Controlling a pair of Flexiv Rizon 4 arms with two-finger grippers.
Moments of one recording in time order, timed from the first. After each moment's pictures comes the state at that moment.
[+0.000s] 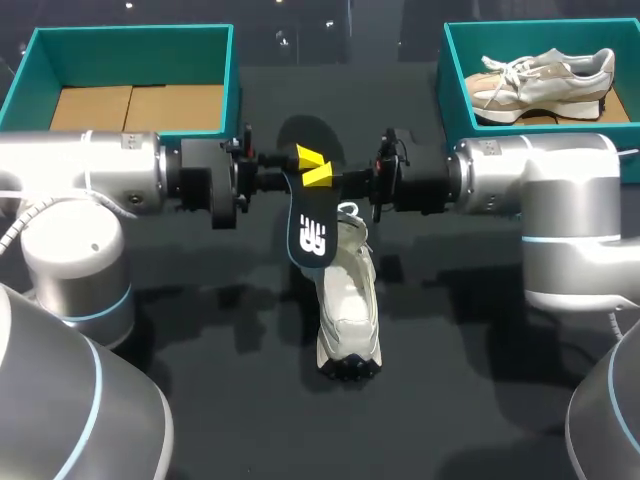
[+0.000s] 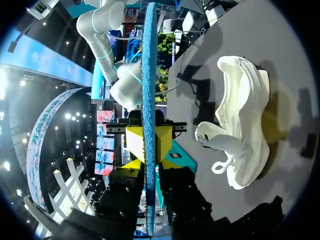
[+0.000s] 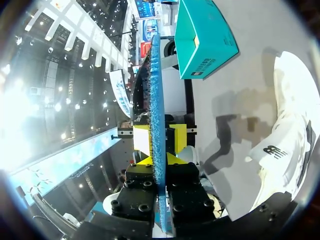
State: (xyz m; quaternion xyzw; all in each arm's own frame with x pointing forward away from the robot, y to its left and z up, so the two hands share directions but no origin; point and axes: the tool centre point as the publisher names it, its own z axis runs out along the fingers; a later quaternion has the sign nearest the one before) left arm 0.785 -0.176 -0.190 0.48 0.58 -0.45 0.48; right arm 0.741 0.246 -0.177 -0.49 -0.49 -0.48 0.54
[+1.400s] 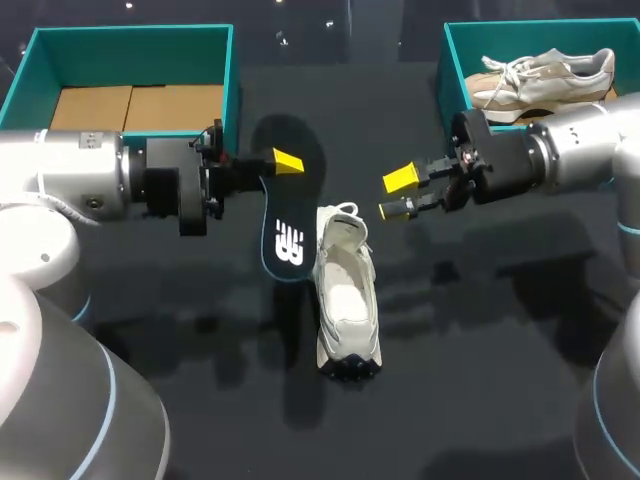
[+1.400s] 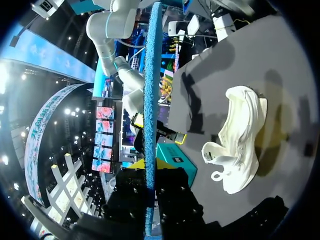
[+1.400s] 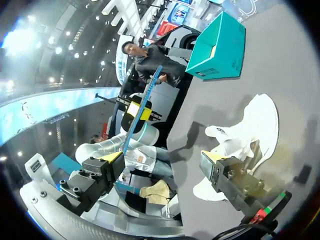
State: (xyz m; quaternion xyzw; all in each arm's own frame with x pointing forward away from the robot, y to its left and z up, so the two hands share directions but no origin) left arm 0.740 -0.149 -0.145 0.46 0.60 -0.46 0.47; right arm 0.711 0.141 -0.189 -0.36 -0.67 -0.50 0.42
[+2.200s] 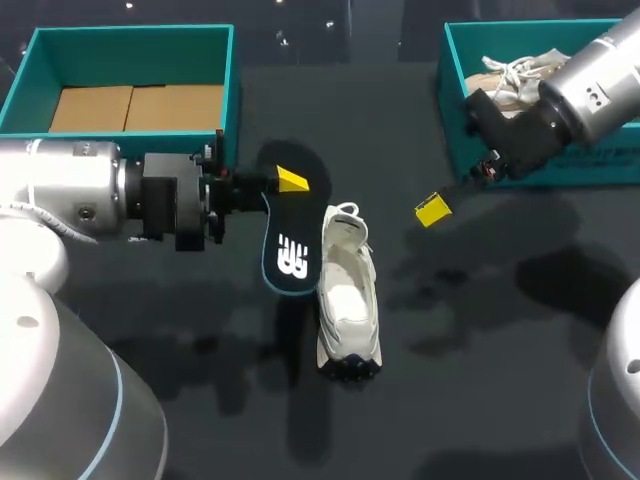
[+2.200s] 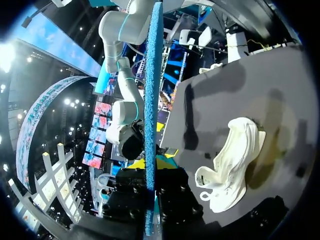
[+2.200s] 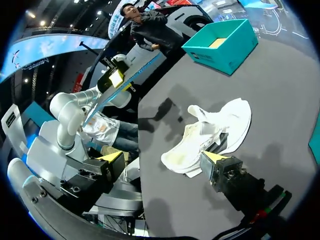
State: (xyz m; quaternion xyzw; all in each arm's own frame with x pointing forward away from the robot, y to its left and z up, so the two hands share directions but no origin) left arm 0.698 -0.158 -0.139 0.43 0.63 -0.49 0.42; right arm 0.698 0.094 -0.208 -0.24 -0.83 -0.39 0.30
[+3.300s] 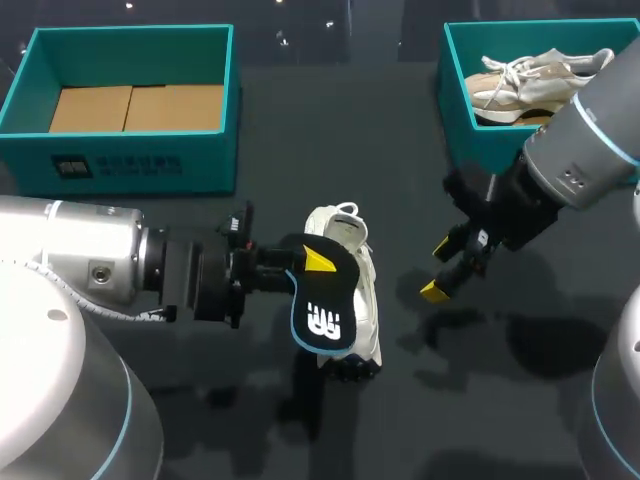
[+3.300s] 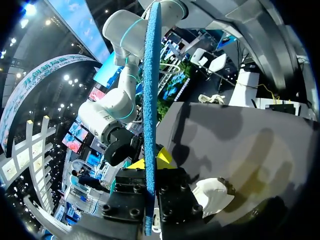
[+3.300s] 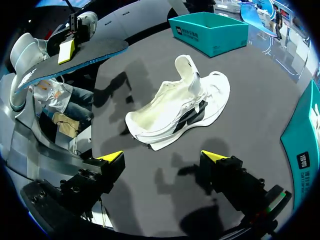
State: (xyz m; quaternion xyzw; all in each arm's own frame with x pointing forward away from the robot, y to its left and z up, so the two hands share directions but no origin) left arm 0.604 -0.184 -0.169 0.36 0.70 -0.54 0.31; right arm 0.660 0.074 -0.280 -0.21 -0.93 -0.27 0.10
